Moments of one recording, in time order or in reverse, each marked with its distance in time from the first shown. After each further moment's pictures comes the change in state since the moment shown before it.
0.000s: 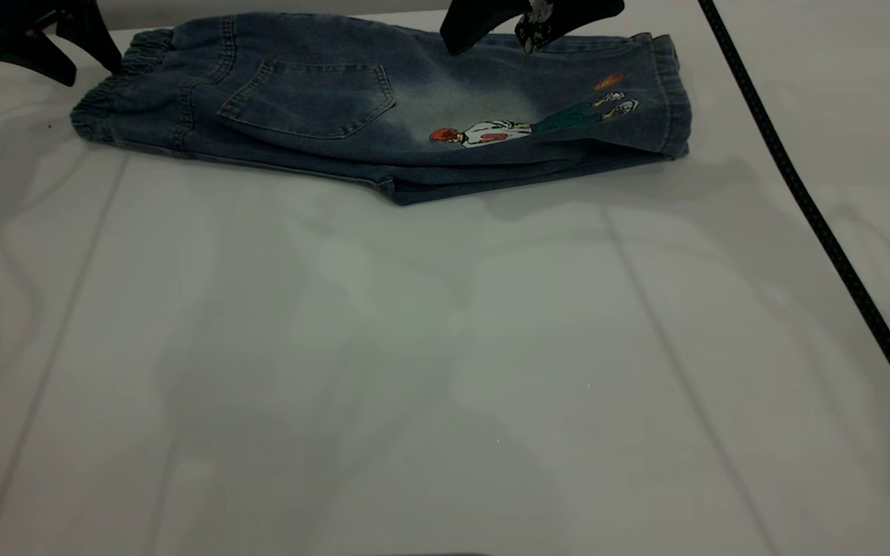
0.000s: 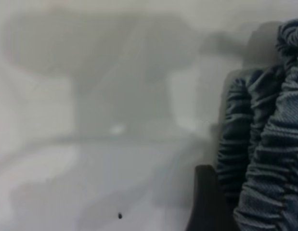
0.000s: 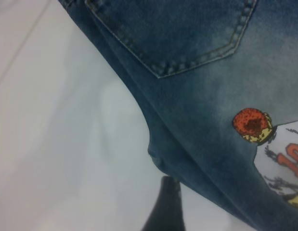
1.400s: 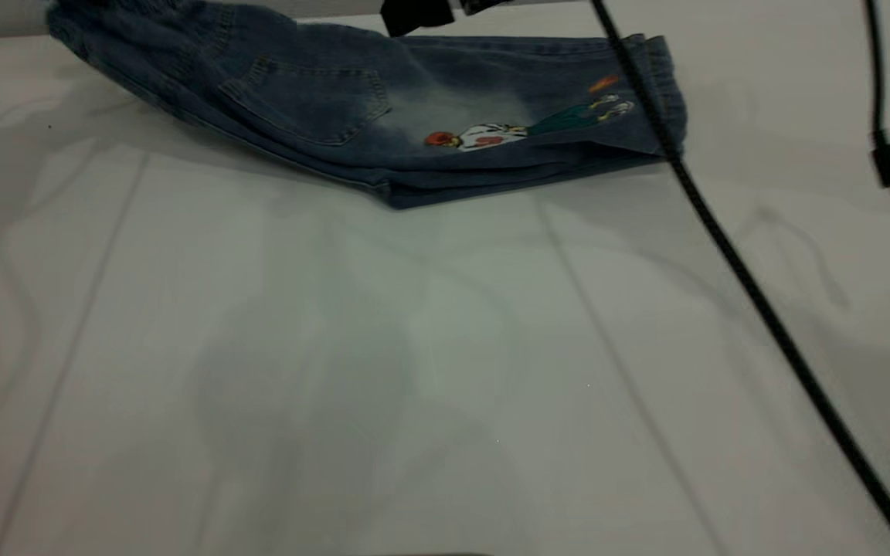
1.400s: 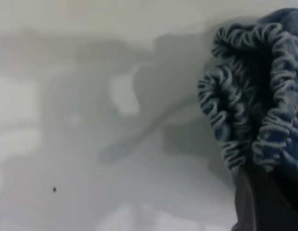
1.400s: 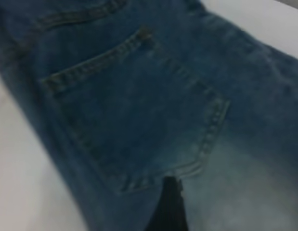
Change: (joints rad) left arm -0.021 -0.136 -0.009 -0.073 0.150 0.056; right arm 0.119 0.122 -0.093 0.268 -0.360 -0.329
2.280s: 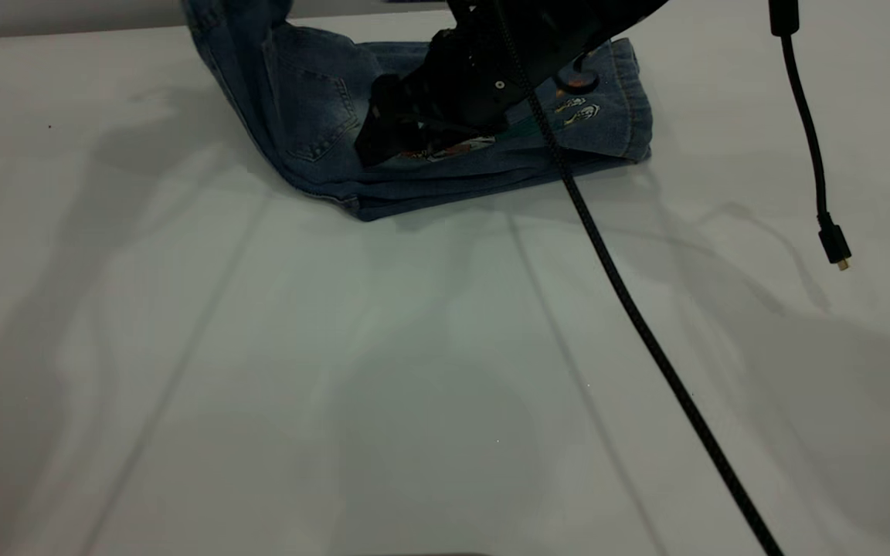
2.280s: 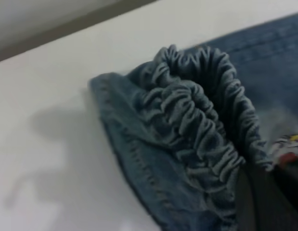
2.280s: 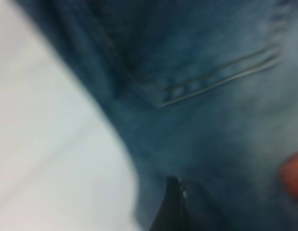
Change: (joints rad) left arm -0.263 -0.176 -0.001 0.000 0.030 0.098; right arm 0.008 0.171 -0.067 0.049 0.240 0.017
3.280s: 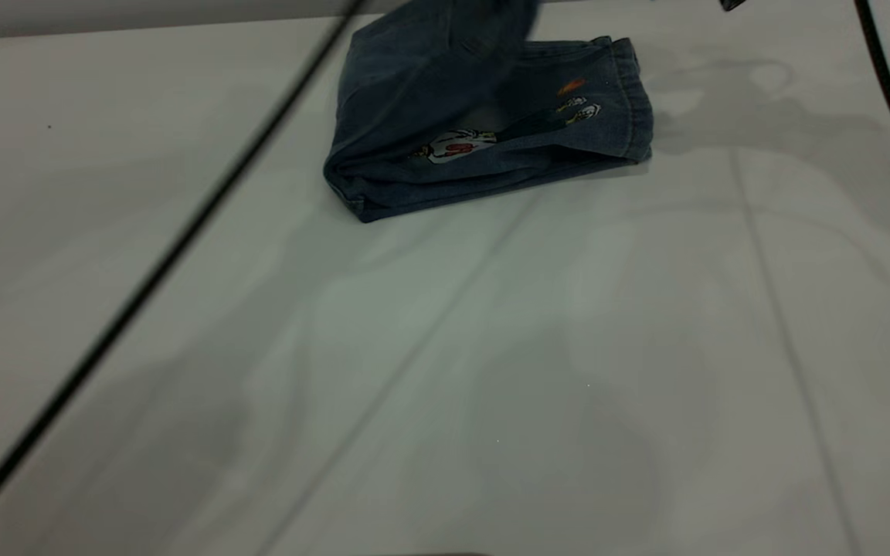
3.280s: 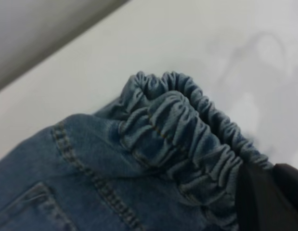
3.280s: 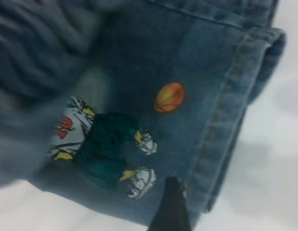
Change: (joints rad) left arm -0.393 0.162 0.000 -0.004 -0.388 0.017; right arm -0.383 -0.276 -0.002 -0.684 0.317 0.713
